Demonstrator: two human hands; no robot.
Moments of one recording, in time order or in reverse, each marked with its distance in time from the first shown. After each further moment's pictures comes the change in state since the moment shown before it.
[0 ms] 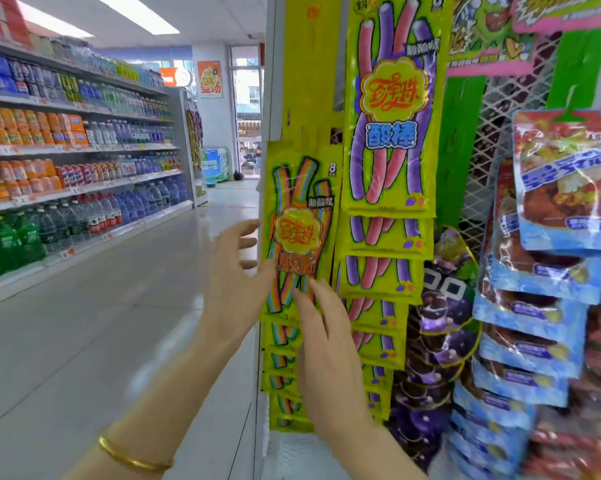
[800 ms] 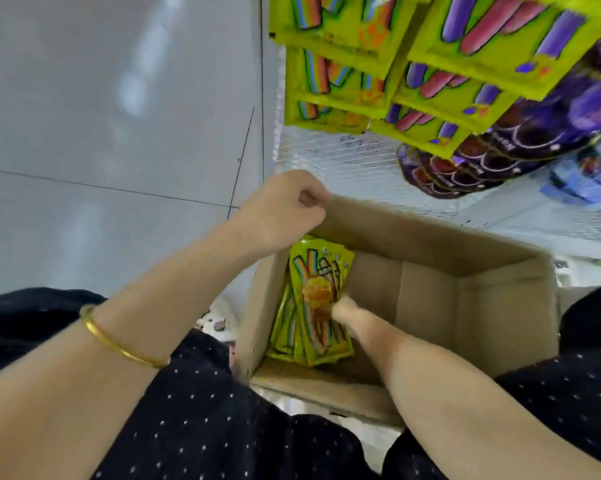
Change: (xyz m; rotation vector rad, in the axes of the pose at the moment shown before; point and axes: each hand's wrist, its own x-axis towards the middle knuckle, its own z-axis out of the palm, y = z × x) left_hand -0.219 -0.188 0.019 0.236 -0.900 -0.814; right_hand -0.460 0.078 0.117 0.184 -1.289 1.658
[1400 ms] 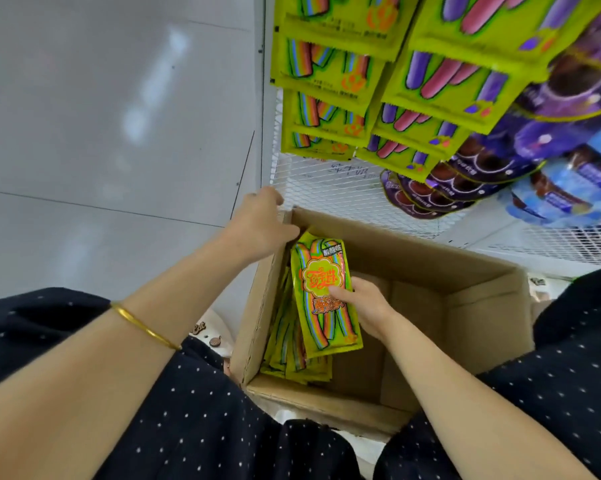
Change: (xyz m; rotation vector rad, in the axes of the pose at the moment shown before) left_hand 0.005 -0.018 -0.004 0.122 0.114 -0.147; right_hand -0.072 -0.042 -0.076 0.525 -0.286 -0.253
